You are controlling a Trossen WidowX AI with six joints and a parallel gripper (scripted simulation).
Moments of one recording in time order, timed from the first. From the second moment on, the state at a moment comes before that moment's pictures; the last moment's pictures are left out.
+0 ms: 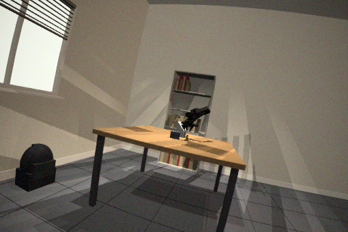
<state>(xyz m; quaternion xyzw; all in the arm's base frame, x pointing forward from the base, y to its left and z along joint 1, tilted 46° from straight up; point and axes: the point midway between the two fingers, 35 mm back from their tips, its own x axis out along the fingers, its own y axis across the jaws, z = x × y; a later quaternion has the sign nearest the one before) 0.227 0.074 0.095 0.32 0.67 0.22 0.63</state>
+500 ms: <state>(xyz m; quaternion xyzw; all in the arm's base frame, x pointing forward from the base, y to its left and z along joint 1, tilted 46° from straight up) 0.230 0.093 0.076 0.33 0.66 0.22 0.64</state>
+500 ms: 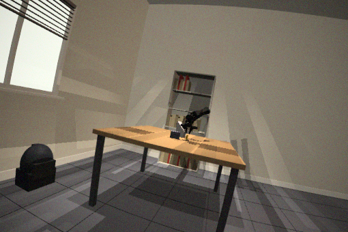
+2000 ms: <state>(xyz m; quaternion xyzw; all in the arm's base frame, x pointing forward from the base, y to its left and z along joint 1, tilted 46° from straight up) 0.230 0.138 0.035 0.33 0.66 0.23 0.63</state>
